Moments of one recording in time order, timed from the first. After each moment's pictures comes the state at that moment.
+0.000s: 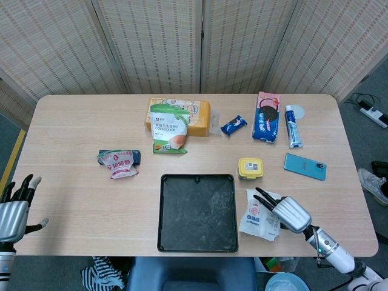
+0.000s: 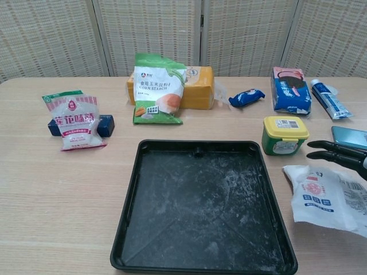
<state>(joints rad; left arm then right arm) -0.13 -1.14 -0.06 -1.59 1.37 1.39 0.17 0.38 -1.60 -0.20 -0.75 -1.84 1.41 0.22</state>
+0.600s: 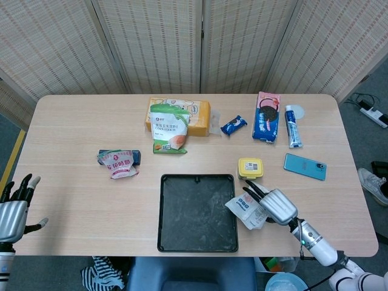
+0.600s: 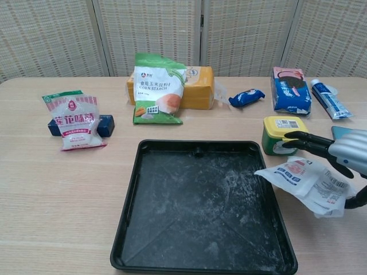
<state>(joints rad) -0.13 -1.14 -0.06 -1.59 1.37 1.40 0.16 0.46 -1.52 -0.12 -1.08 -1.72 1.19 0.03</state>
